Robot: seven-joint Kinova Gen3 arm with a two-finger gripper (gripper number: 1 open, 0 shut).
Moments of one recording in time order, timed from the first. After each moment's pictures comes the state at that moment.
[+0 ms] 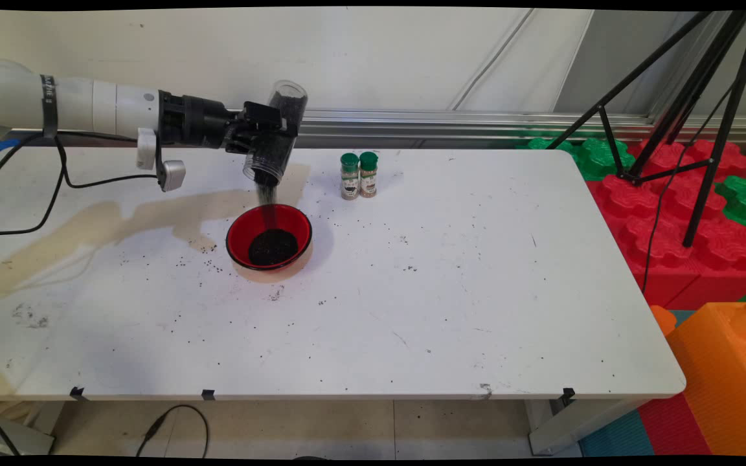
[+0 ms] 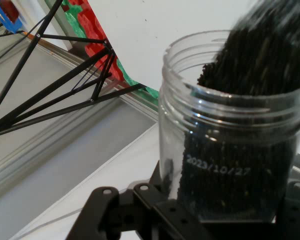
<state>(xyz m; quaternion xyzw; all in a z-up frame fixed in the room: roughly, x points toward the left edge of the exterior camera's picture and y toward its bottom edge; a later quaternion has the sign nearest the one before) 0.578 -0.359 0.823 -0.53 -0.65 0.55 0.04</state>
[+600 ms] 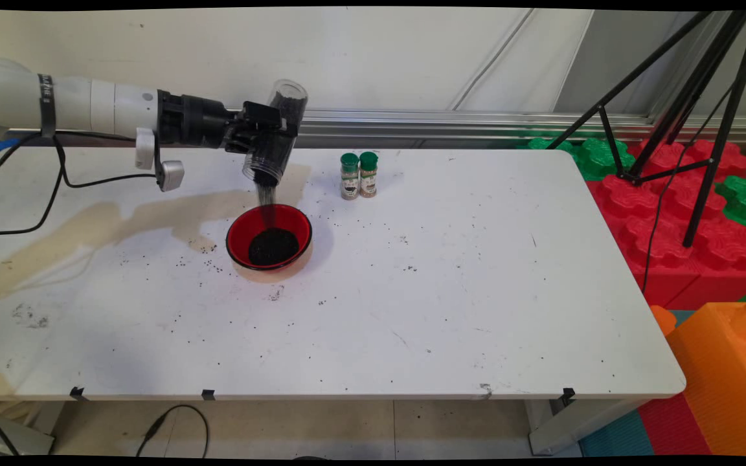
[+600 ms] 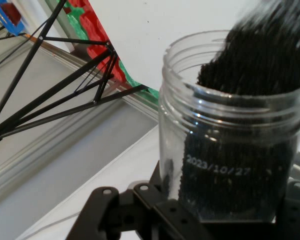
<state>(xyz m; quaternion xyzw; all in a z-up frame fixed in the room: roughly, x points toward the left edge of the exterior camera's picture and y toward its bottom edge) 0.576 -0.357 0.826 -0.53 -0.64 0.55 0.04</state>
